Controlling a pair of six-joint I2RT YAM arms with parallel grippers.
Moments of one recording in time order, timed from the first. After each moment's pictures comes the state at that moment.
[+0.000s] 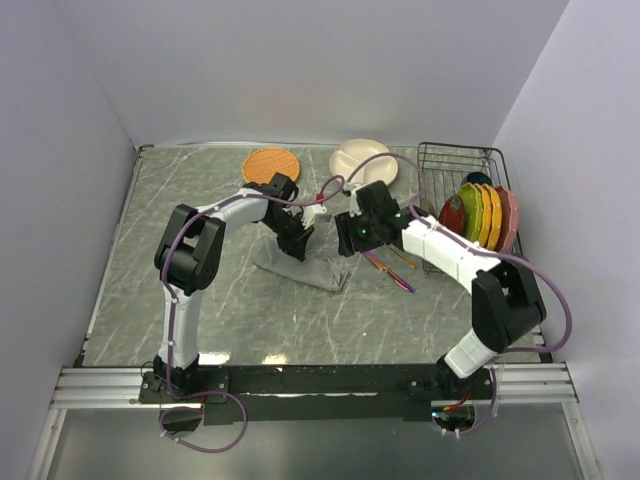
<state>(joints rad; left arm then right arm) -0.47 2.11 1.54 -0.73 0.66 0.66 0.51 1.60 1.16 -0.51 -0.17 0.22</state>
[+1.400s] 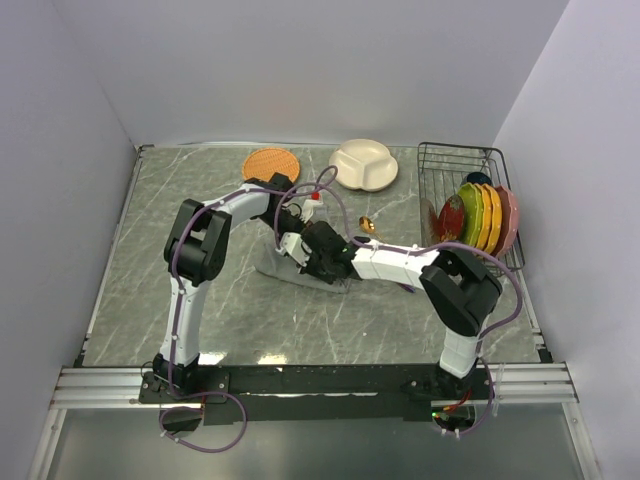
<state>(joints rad) -0.44 2.24 1.67 -0.87 0.80 0.49 0.84 1.79 1.09 -0.29 0.01 -0.41</state>
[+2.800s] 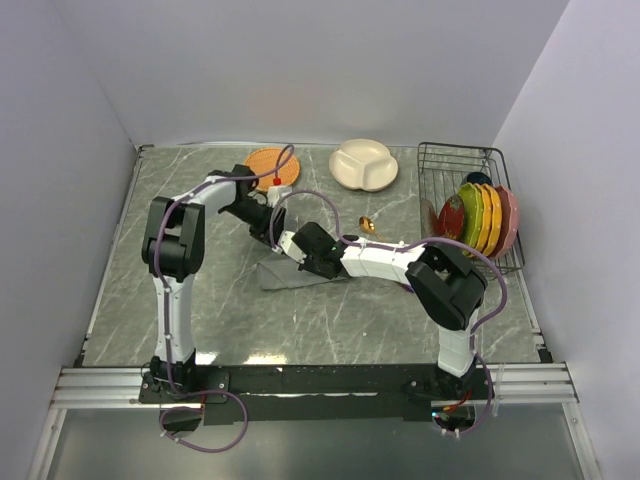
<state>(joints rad) -0.23 2.19 1.64 -0.92 0.87 0.42 0.87 1.89 1.18 -0.34 0.25 -0.43</state>
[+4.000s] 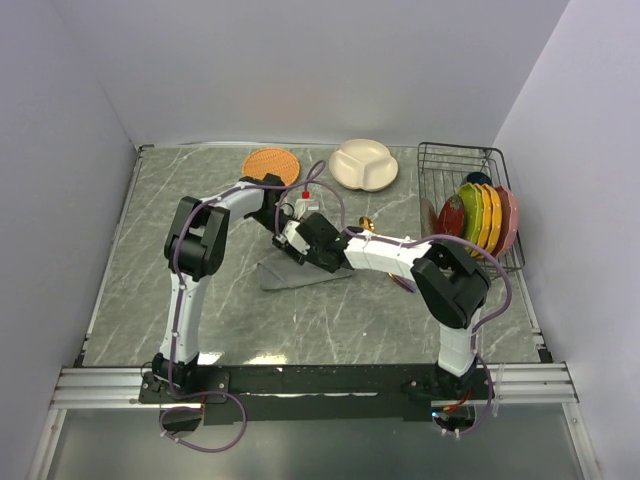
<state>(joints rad) -0.39 2.30 1.70 -0.94 0.87 0.42 0.83 1.88 1.23 -0.39 0.23 -0.39</state>
